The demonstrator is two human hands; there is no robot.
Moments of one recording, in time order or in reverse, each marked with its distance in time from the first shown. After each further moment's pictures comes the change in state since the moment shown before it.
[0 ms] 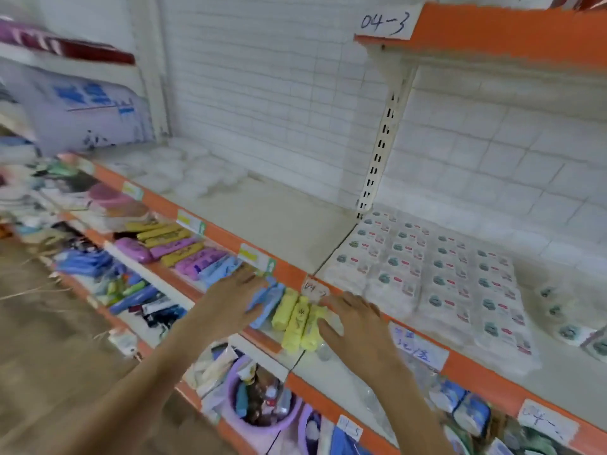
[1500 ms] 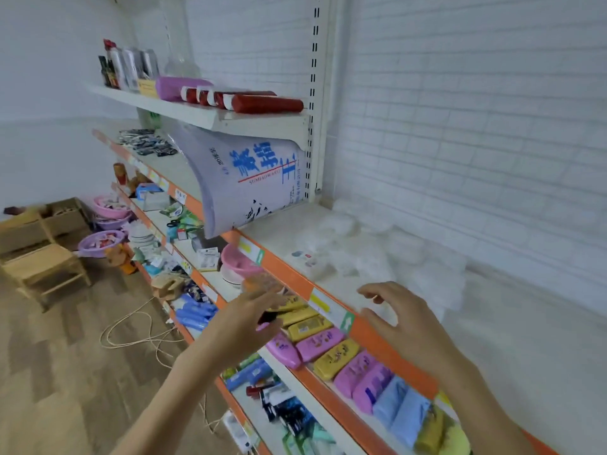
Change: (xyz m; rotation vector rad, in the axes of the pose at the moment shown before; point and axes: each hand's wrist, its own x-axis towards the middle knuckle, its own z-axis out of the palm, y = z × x) left_hand 0.023 -0.498 -0.134 -0.121 0.134 -0.267; right_hand 0.433 -0.254 0.233 0.386 -0.061 -0.201
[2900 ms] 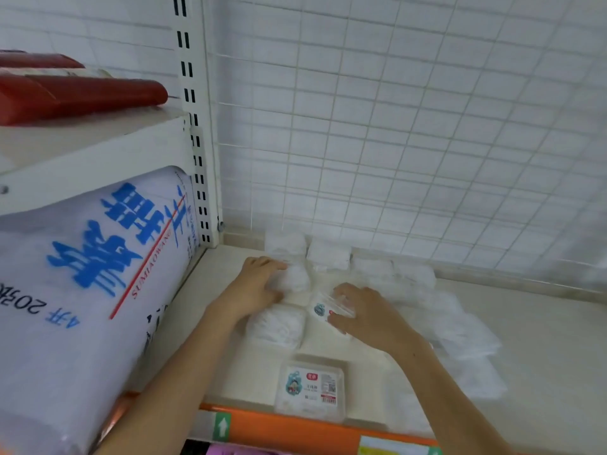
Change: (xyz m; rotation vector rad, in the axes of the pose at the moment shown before) left_hand 0.367 -0.131 0.096 -0.313 -0.452 0.379; right_hand 0.203 0.051 0.066 -0.244 -0.015 0.809
